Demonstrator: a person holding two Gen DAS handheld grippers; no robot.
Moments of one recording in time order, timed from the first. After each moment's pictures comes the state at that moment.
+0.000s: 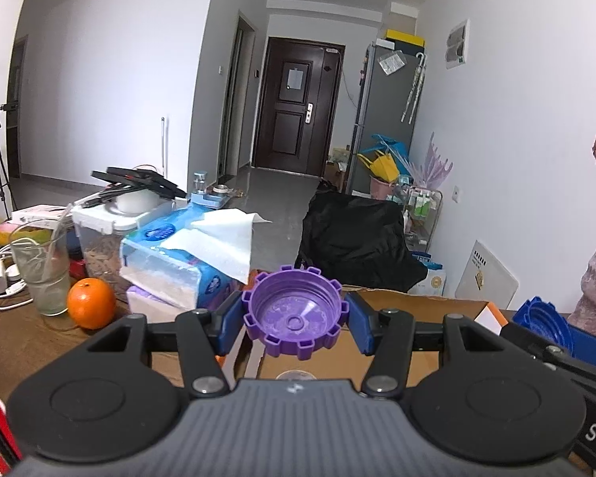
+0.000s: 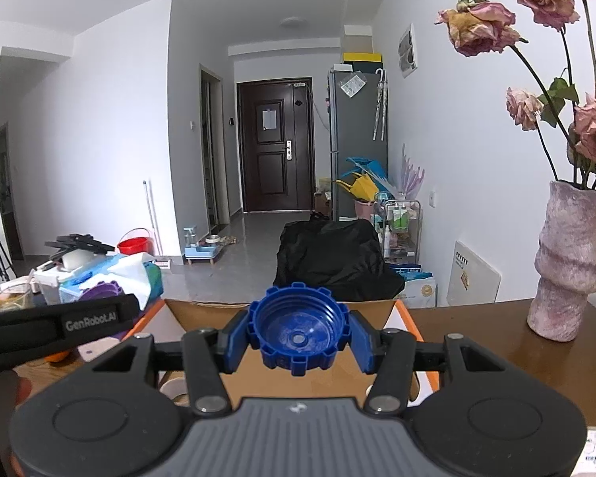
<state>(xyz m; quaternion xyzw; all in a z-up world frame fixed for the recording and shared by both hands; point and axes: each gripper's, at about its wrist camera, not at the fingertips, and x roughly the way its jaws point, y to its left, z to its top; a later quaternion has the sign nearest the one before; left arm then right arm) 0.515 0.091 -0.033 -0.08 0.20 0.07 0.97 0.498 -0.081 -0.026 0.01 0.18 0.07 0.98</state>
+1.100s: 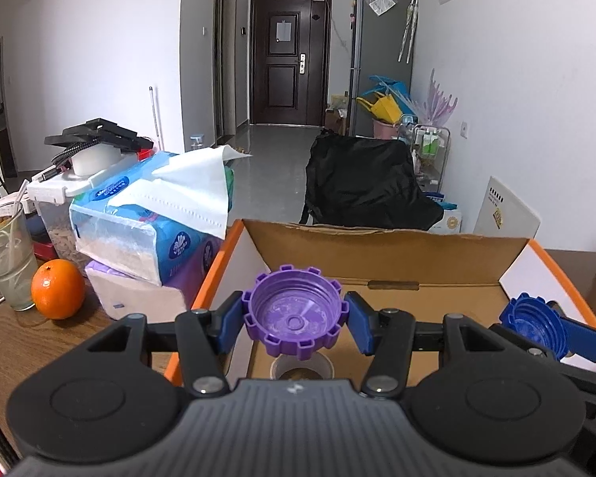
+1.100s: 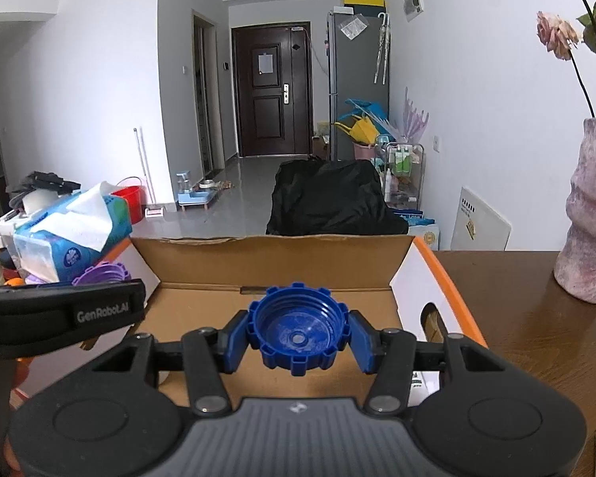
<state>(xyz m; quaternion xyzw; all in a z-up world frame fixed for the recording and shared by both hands) 0.579 0.083 -0.082 -0.03 0.28 0.07 0.96 0.564 -0.072 -0.083 0.00 0.26 0.06 0.96</state>
